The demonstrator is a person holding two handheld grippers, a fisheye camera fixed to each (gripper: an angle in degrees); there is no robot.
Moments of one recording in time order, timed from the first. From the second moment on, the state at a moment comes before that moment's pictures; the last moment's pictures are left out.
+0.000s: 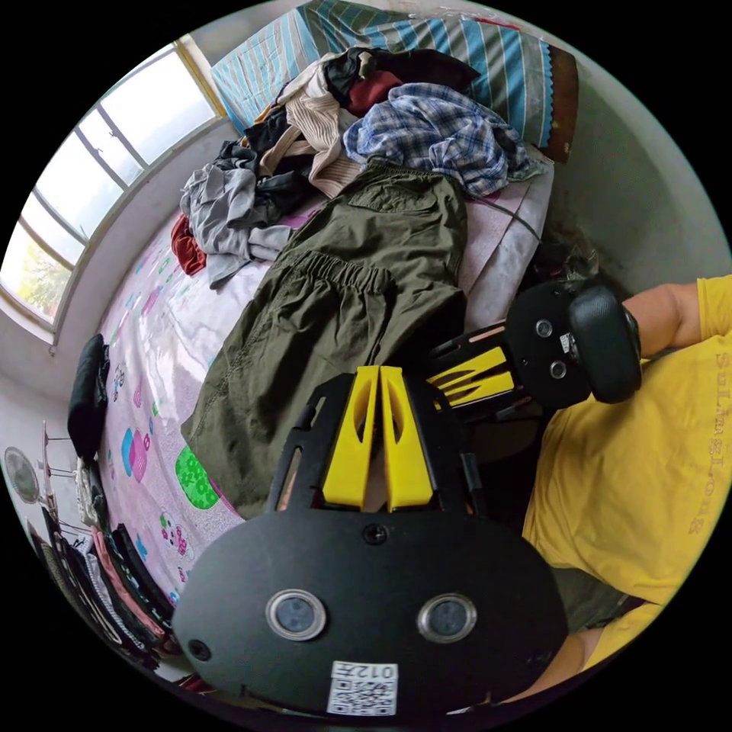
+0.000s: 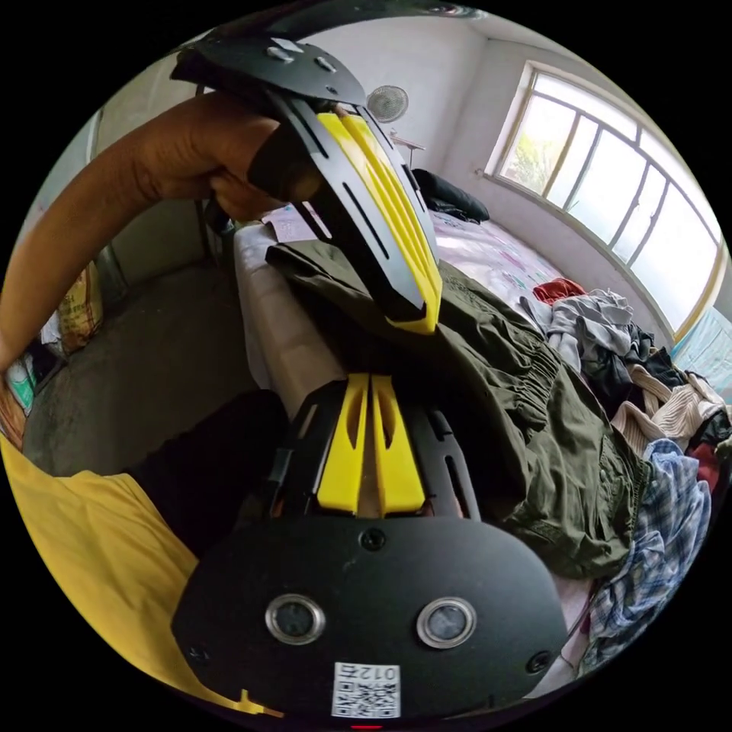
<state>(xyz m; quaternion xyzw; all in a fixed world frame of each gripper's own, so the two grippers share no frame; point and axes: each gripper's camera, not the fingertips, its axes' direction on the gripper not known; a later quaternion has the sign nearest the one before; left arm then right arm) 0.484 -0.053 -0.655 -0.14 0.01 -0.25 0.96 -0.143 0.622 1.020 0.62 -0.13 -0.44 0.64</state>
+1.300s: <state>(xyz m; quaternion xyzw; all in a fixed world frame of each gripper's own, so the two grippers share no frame) 0.631 -0.081 -0.645 -0.07 -0.06 -0.25 0.96 0.078 0.551 1.019 0.60 -0.29 -0.35 0.67</state>
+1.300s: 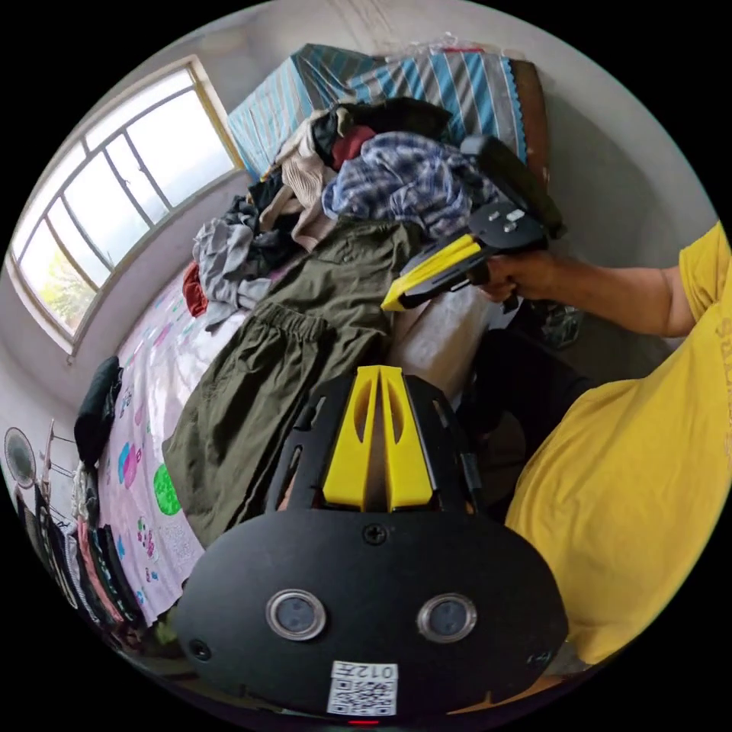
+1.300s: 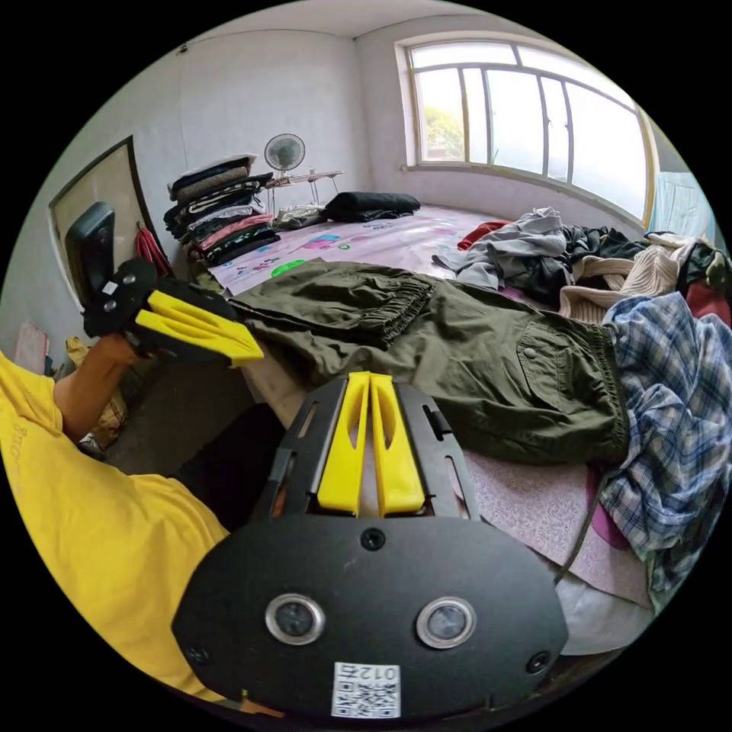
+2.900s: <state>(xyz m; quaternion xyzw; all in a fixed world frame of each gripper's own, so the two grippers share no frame) 0.629 -0.011 -0.599 -0.12 -0.04 -0.33 0.94 0.018 0.510 0.985 0.52 -0.27 -0.43 0.69</state>
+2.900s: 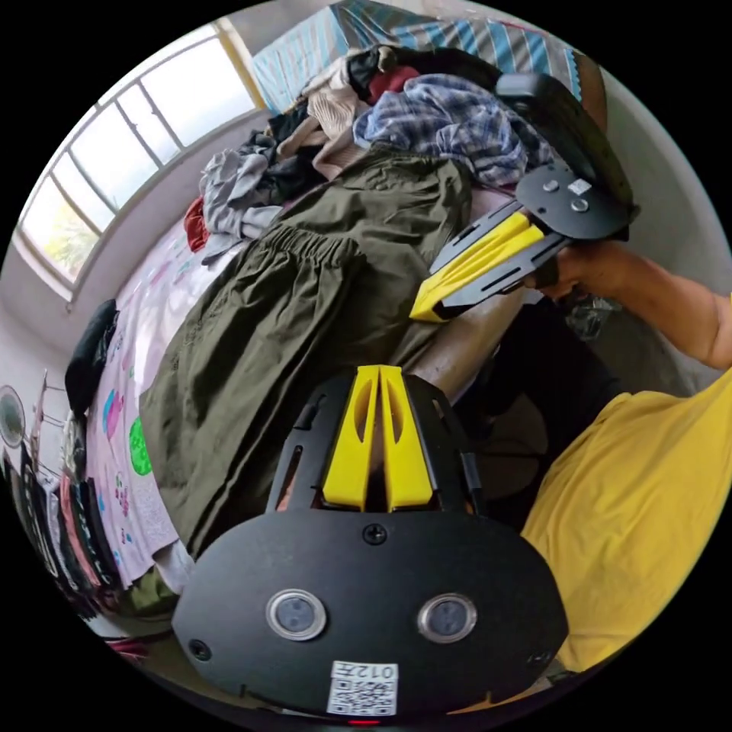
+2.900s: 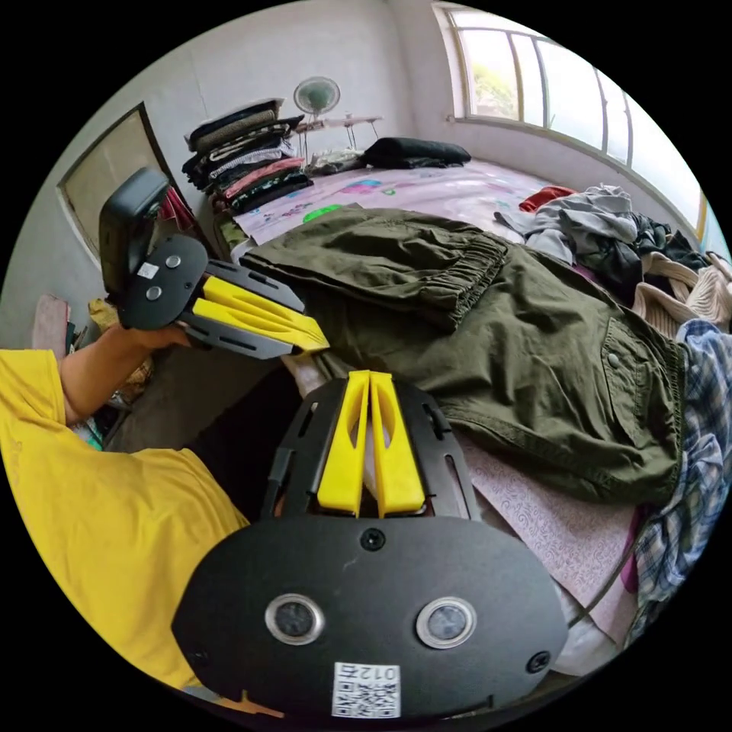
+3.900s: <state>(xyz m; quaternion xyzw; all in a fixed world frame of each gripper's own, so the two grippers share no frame) 0.601 0.066 -0.615 -0.05 -0.03 -0.43 0.90 0.003 0.523 0.991 0.54 -0.32 -0.39 0.67</state>
